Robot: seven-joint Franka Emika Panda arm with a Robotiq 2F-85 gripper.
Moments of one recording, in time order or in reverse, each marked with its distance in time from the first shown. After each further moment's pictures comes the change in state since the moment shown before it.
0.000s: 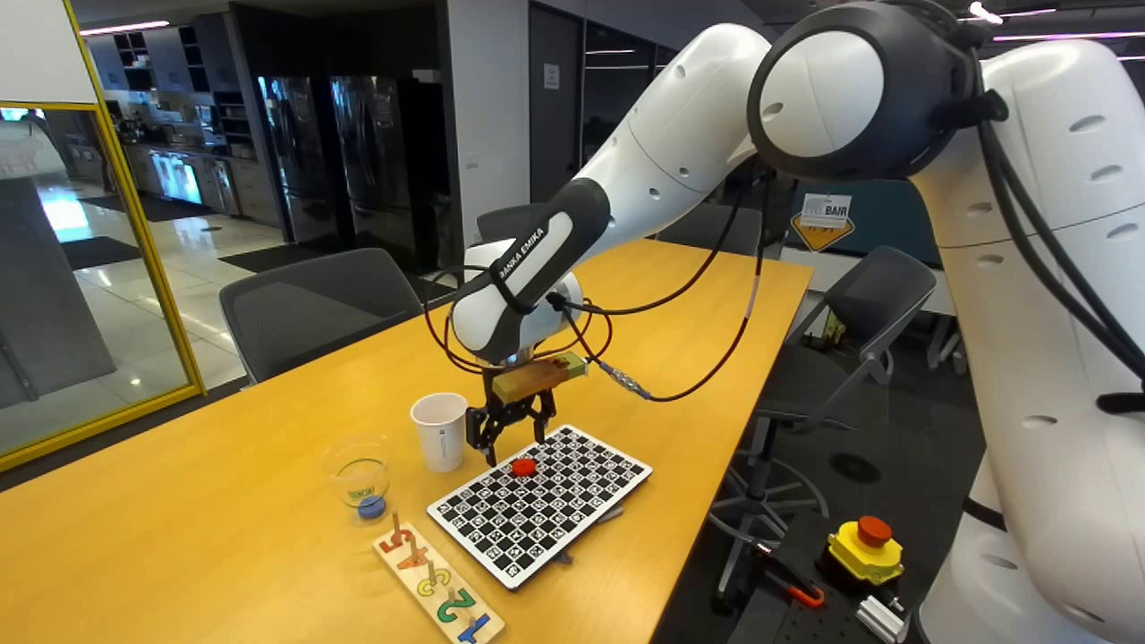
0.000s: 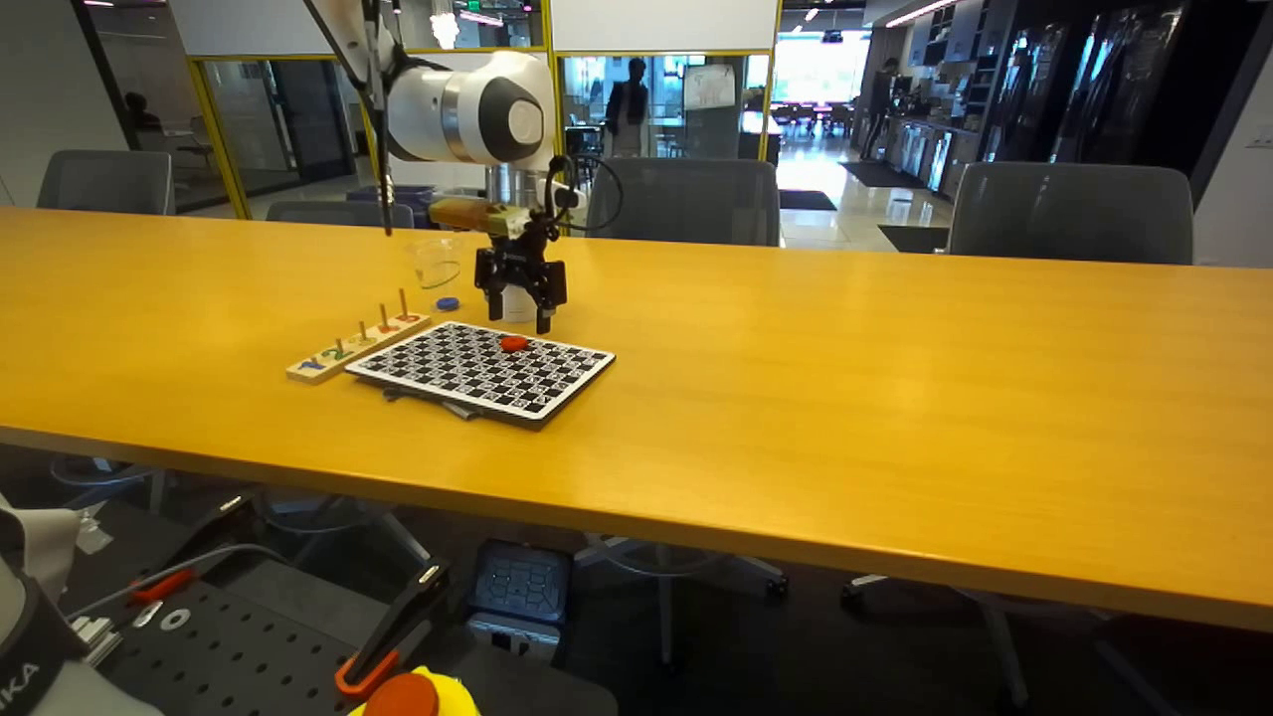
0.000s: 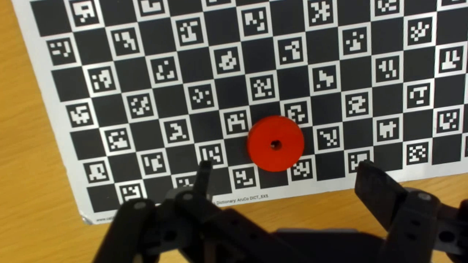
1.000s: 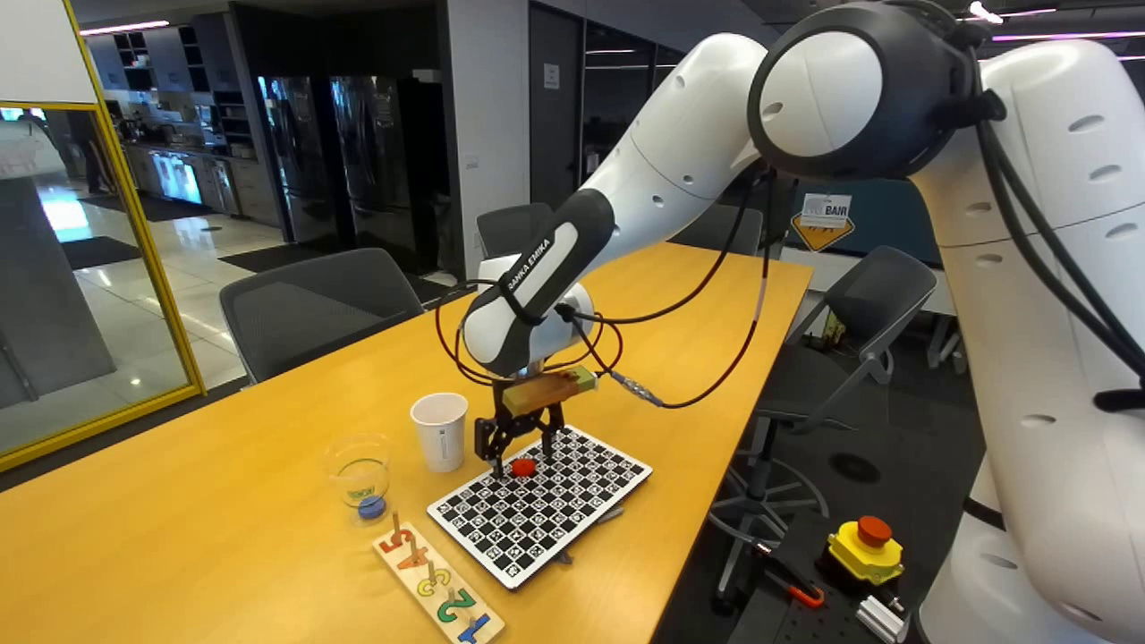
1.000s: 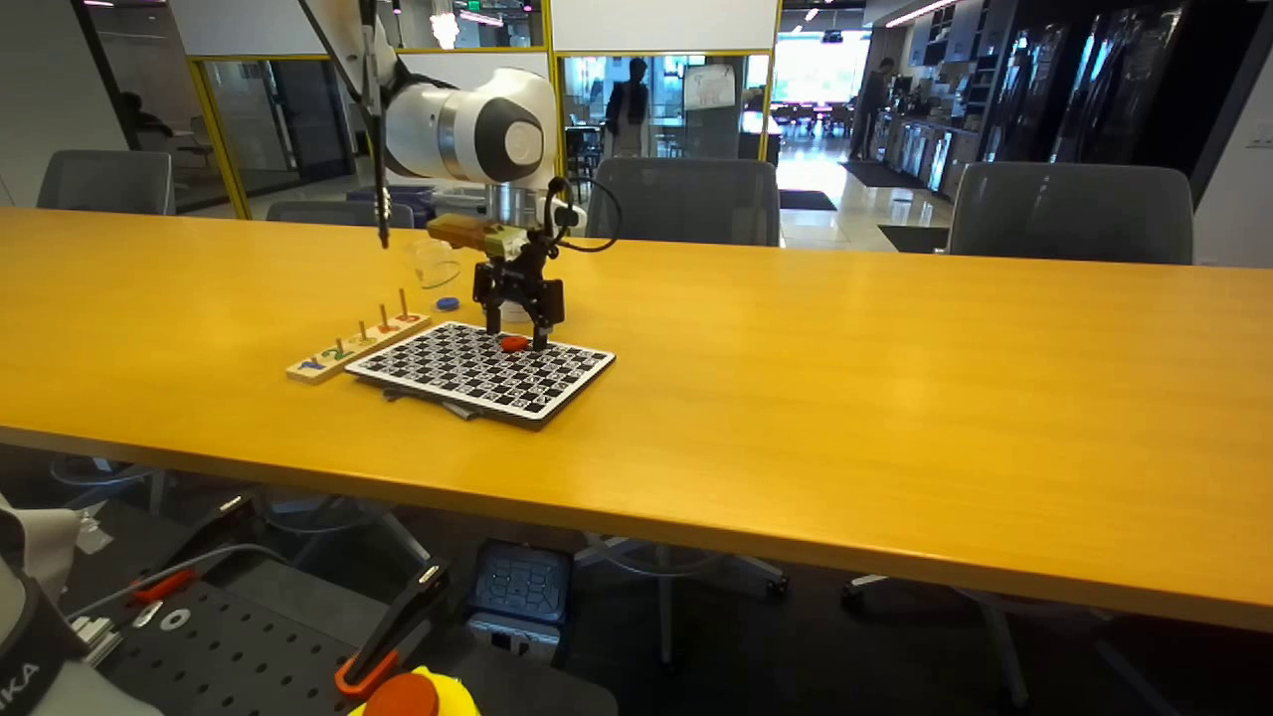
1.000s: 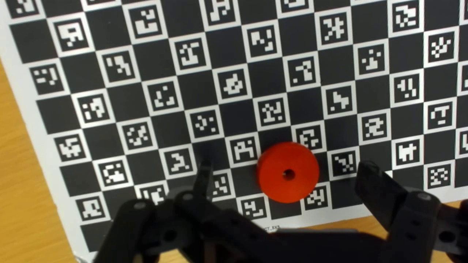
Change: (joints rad) arm -0.011 -0.001 0.000 -0.061 0.040 0.063 -0.019
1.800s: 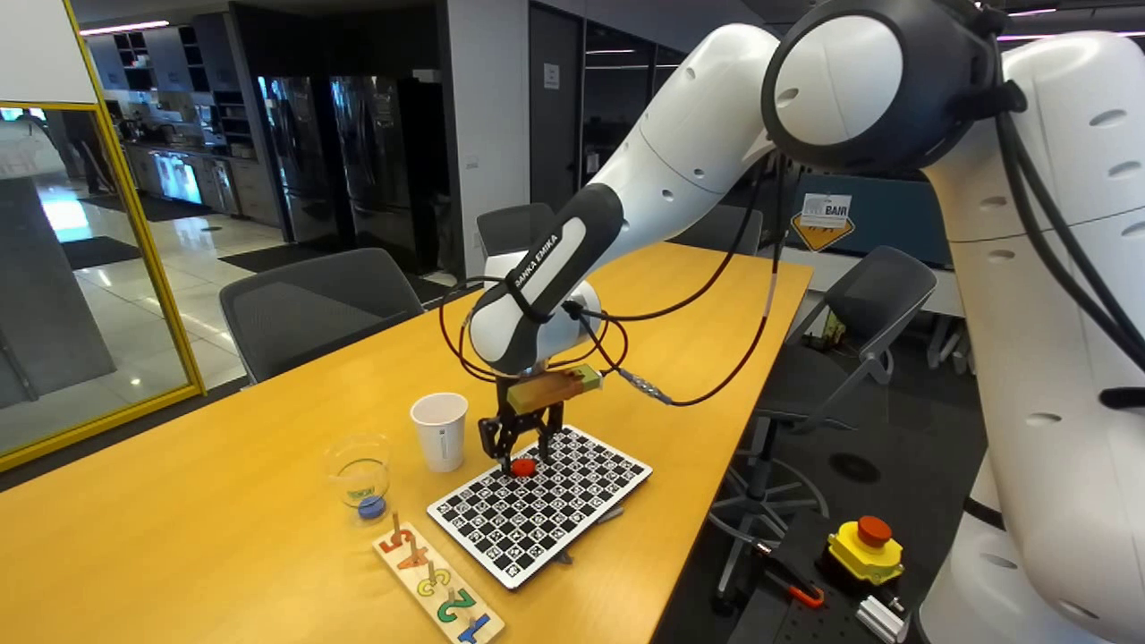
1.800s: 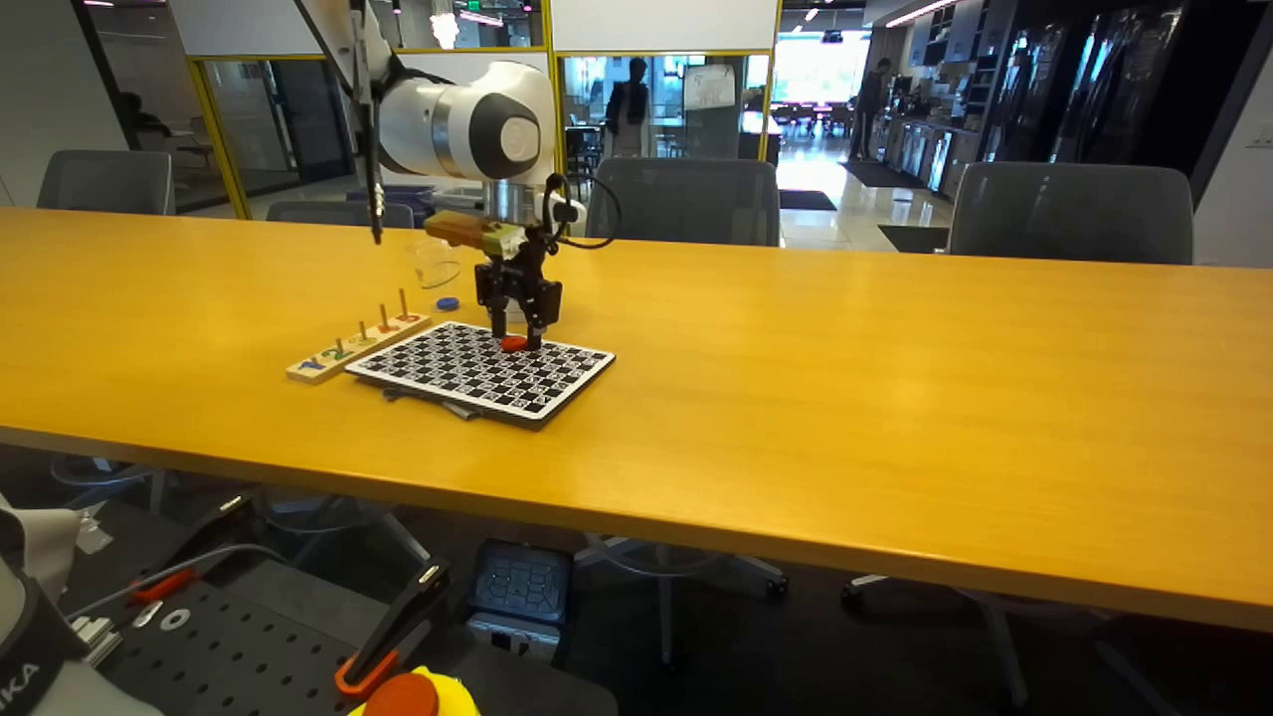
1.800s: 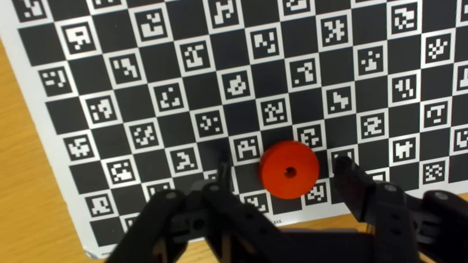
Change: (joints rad) arm -0.003 -0.033 0.000 -0.042 0.003 0.041 -0.004
